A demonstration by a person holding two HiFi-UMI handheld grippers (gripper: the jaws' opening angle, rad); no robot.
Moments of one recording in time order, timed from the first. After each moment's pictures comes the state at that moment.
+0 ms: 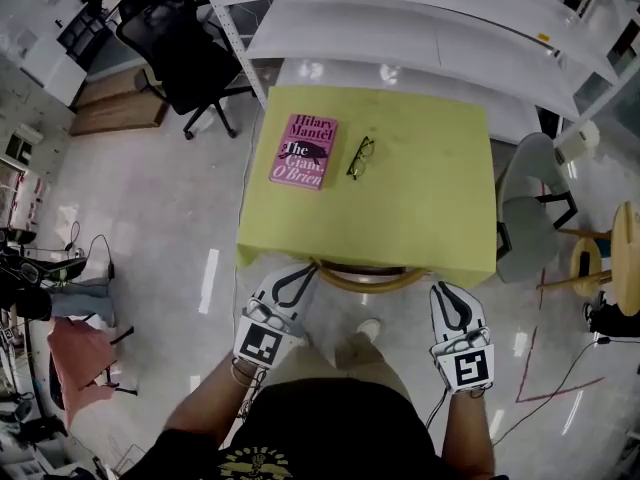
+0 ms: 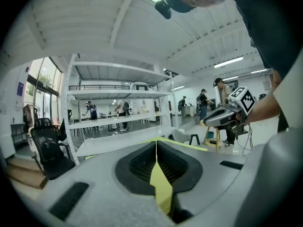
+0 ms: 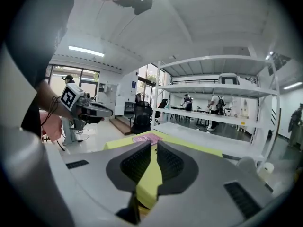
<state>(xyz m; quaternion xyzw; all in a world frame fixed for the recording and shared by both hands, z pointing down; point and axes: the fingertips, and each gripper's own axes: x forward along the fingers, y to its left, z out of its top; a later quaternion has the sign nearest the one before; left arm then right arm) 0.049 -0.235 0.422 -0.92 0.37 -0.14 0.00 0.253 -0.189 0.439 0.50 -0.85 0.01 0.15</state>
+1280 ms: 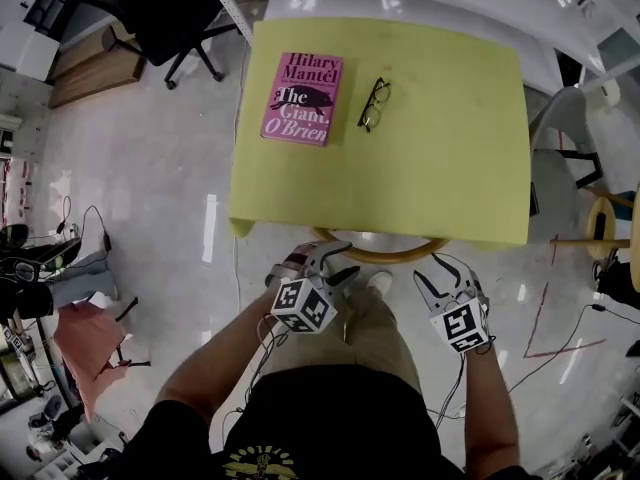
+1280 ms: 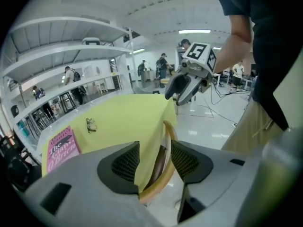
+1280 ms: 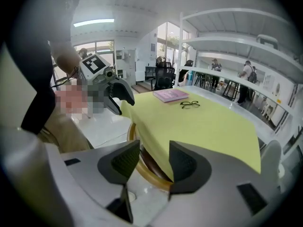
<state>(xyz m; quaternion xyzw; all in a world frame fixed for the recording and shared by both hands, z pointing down) 0.076 -0.228 0.646 -0.92 0.10 -0.38 0.03 0.203 -0.212 0.636 0.36 -0.86 0.12 0.35</state>
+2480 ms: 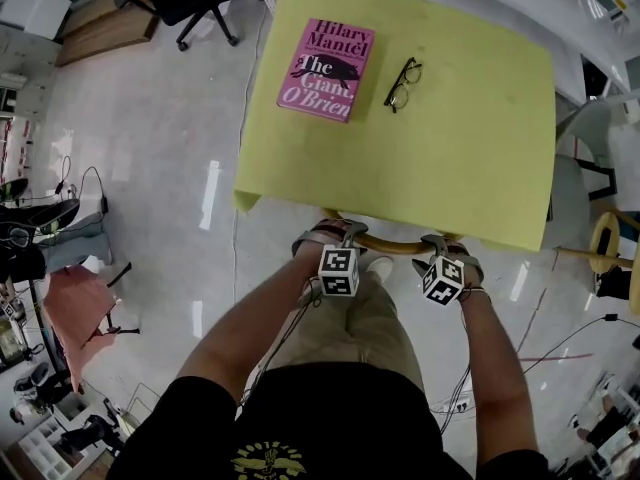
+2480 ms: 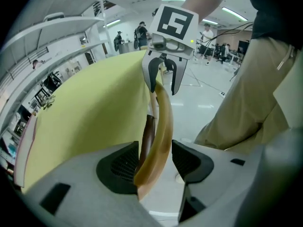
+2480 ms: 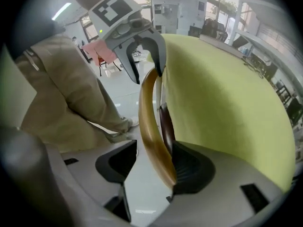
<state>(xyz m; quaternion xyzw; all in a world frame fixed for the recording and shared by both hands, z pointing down) 0.077 -0.207 0.812 -0.85 0.00 -0.53 0.06 0.192 -0.186 0.825 0.10 -0.81 0.09 0.57</state>
